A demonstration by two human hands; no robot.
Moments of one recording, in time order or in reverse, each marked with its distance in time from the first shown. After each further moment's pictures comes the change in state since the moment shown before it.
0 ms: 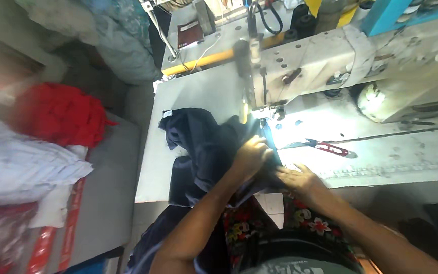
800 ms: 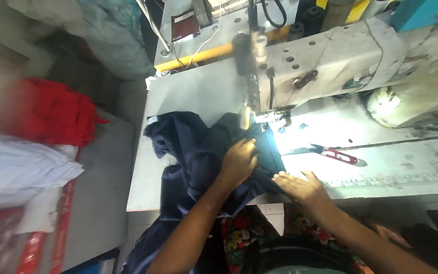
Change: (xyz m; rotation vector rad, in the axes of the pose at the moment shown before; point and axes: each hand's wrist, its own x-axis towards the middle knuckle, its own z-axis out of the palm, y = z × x) left_hand -0.002 -0.032 -0.004 0.208 0.067 -0.062; right_hand 0.008 -0.010 0.007 -0.158 0.088 0.069
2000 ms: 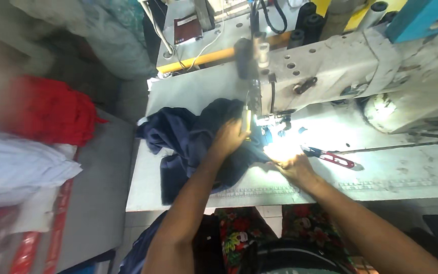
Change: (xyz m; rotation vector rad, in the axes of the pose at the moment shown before) left_hand 0.066 -0.039 -0.033 -0.034 -0.163 -0.177; right_hand 0.066 0.039 0.022 0.067 0.002 0.022
